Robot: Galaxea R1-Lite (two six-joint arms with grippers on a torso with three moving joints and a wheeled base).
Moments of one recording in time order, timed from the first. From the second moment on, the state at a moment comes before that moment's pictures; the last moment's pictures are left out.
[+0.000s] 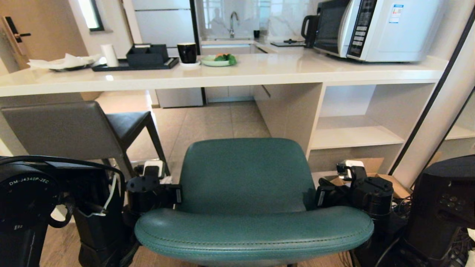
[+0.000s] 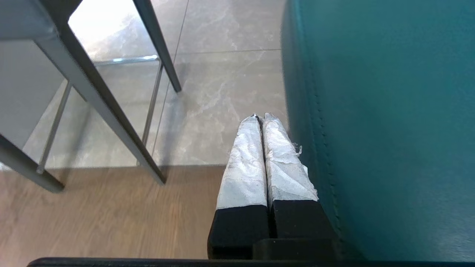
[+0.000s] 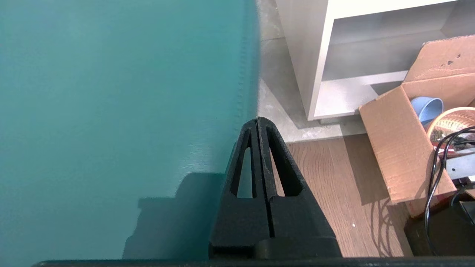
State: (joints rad) left arm -0.46 2.26 -0.47 -1.52 0.42 -0.08; right arm 0.52 2.11 -0.40 -1.52 -0.29 0.20
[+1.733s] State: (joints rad) left arm -0.46 2.16 -0.48 -1.48 0.42 -0.05; right arm 0.48 2.12 -0.56 -1.35 -0.29 0.24
